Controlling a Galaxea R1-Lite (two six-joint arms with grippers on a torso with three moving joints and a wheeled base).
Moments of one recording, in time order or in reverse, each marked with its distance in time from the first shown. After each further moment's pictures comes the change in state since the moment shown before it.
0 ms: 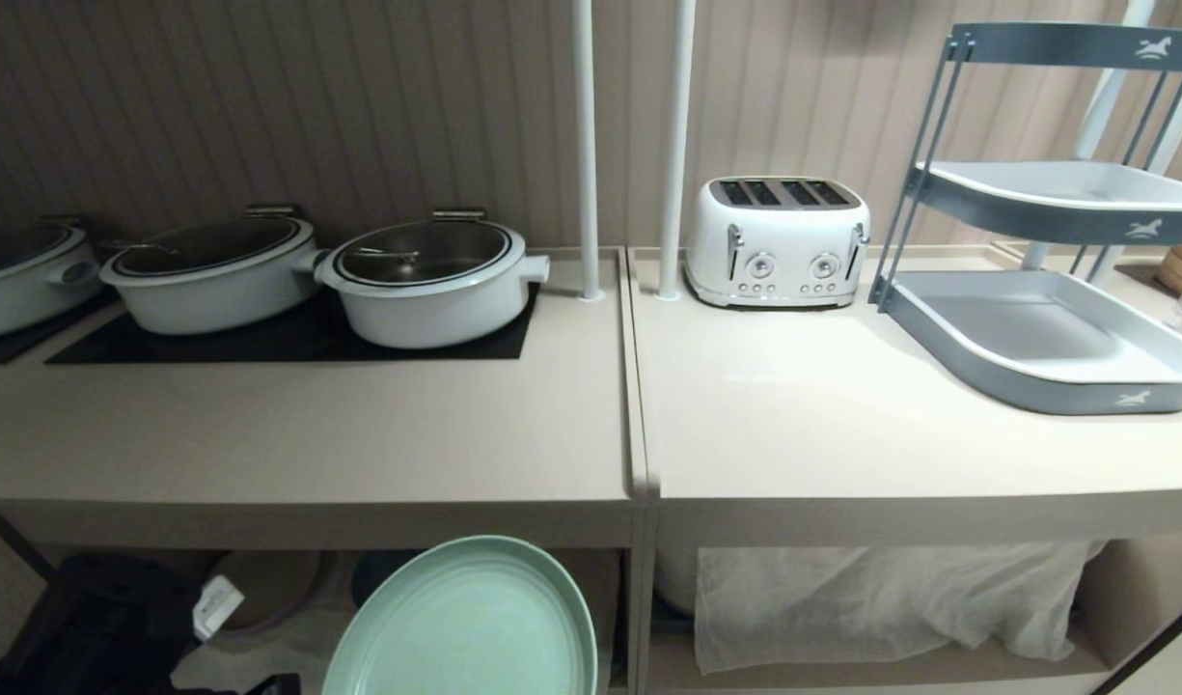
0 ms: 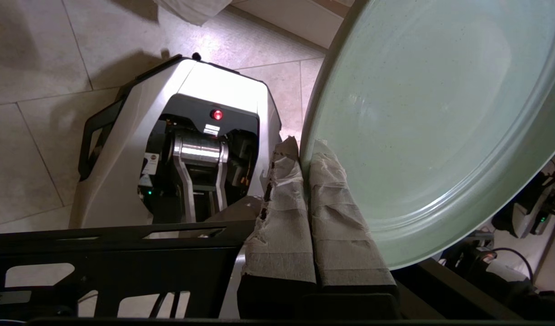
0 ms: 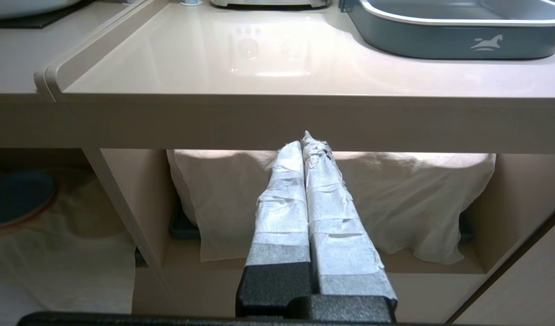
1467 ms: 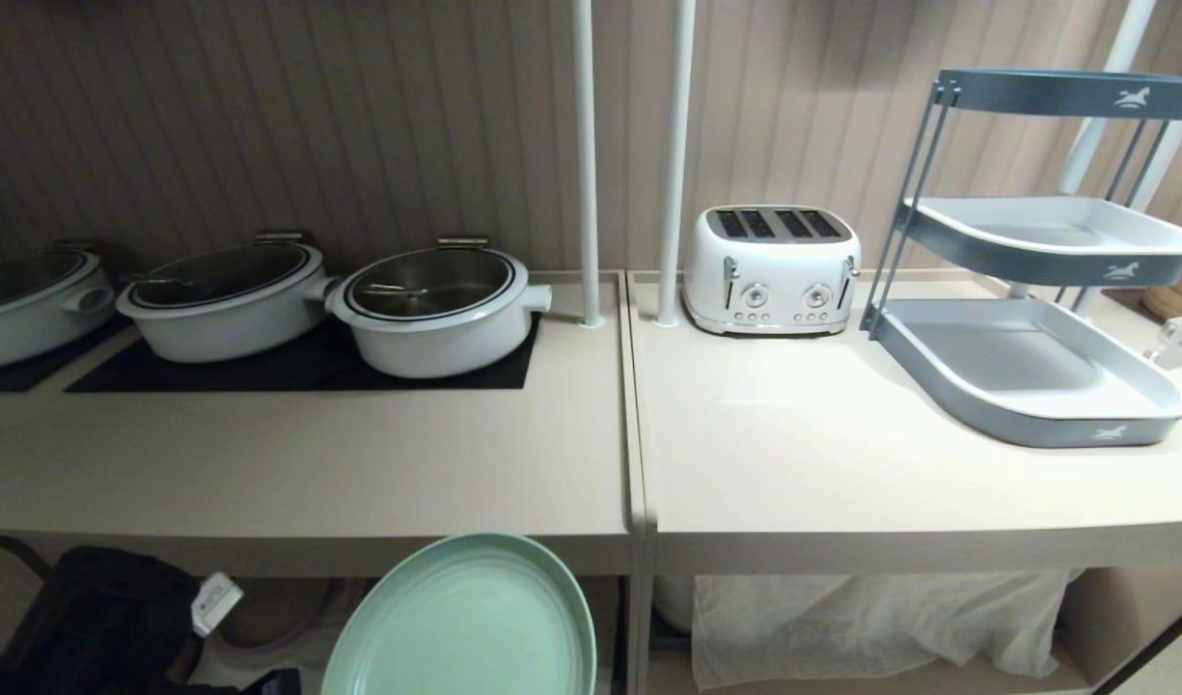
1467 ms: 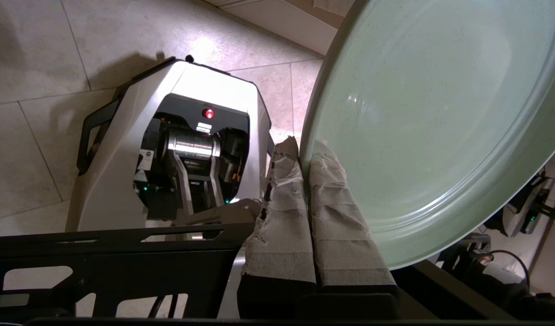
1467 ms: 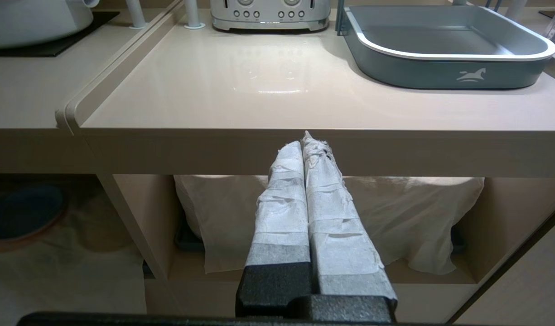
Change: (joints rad) left arm 0.008 0.000 -0.005 -0.002 -0.001 0.000; right arm 0.000 0.000 0.000 0.000 0.000 0.005
